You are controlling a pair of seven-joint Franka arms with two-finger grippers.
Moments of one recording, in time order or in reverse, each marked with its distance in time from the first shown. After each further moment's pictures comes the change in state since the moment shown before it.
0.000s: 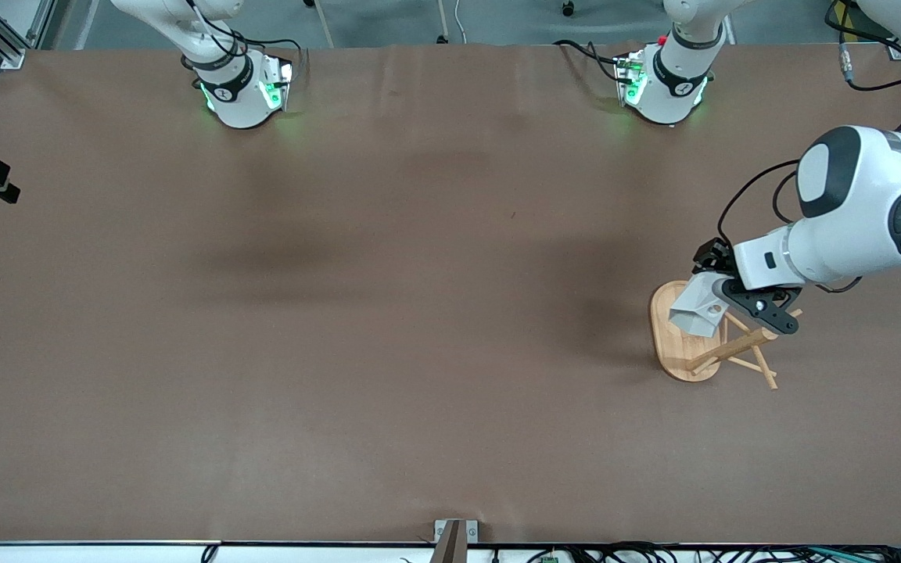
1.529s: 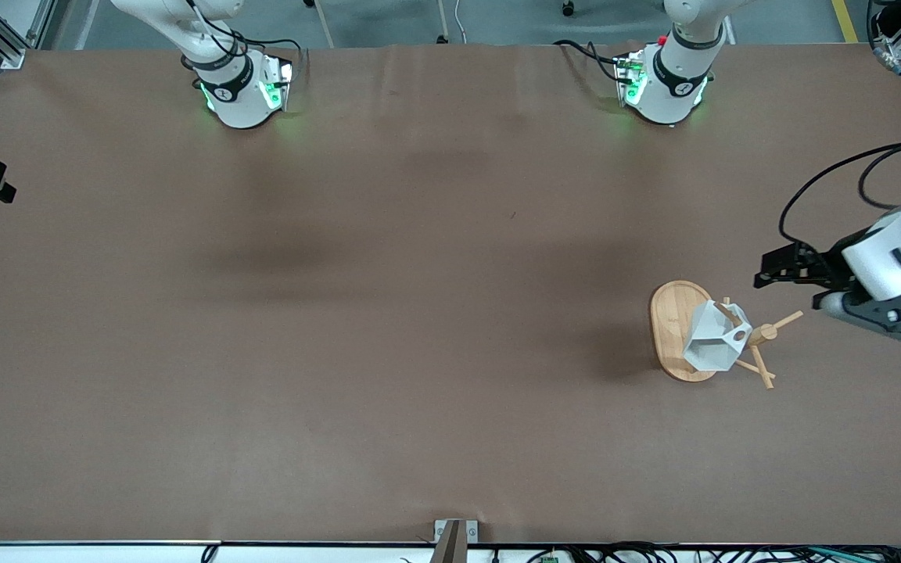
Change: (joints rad) left arm 0.018 0.006 -0.005 0.376 0.019 -0.198 -0.276; right arm 0.000 -0.001 0.003 0.011 -0.004 0.006 0.000
